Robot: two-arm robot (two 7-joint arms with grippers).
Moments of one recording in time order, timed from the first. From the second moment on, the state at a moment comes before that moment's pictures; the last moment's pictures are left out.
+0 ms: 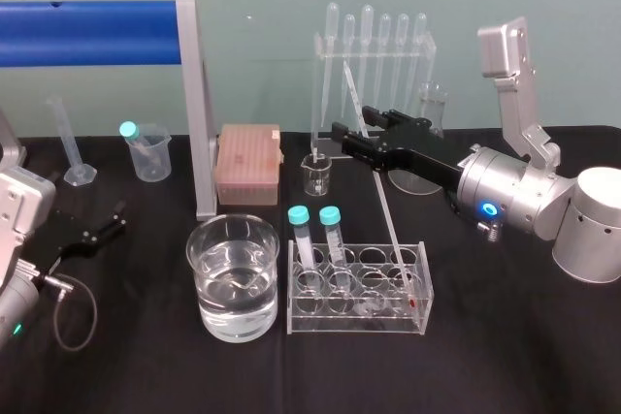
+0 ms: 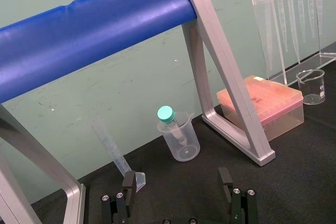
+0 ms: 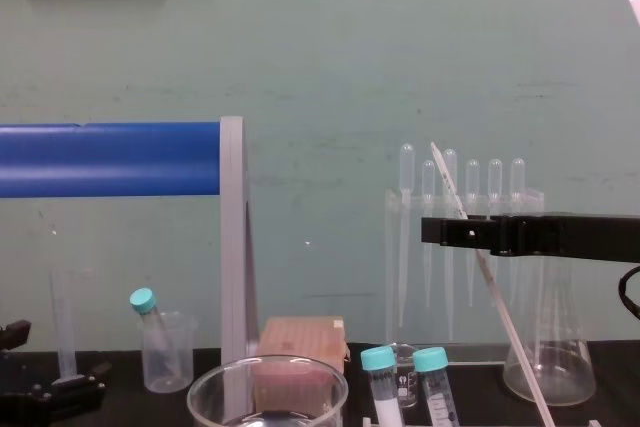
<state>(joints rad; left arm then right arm) -0.20 0.60 0.45 -1.41 -0.25 -0.12 0.03 0.45 0.46 -0.43 -1.43 0.61 0.23 0.42</state>
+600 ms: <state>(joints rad) -0.20 0.60 0.45 -1.41 -0.25 -0.12 0.03 0.45 0.46 -0.43 -1.43 0.61 0.23 0.42</state>
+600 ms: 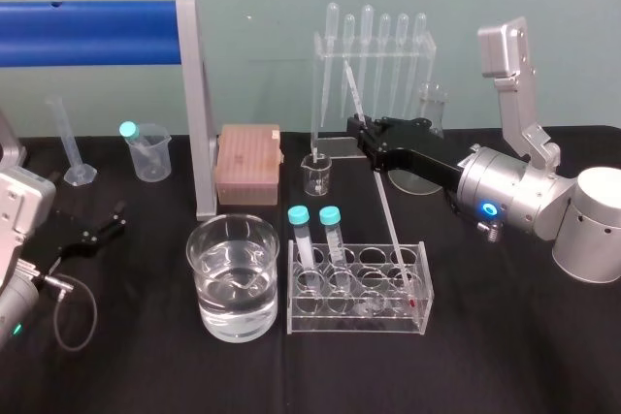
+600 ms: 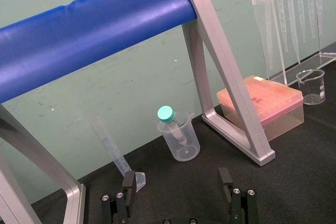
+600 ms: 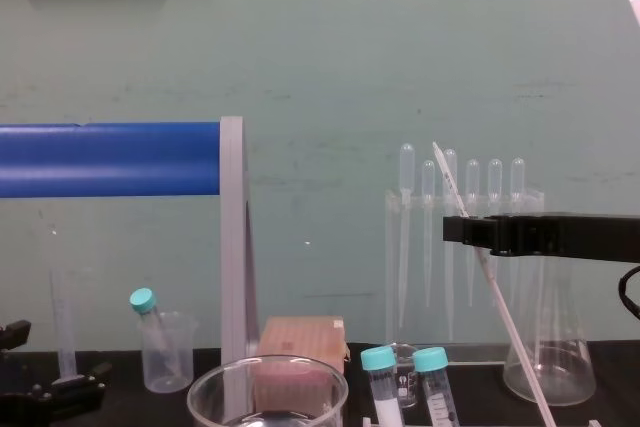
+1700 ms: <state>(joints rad) -0.20 0.60 0.45 -1.41 -0.25 -0.12 0.03 0.48 0.44 -0.39 -1.47 0.71 0.13 0.49</state>
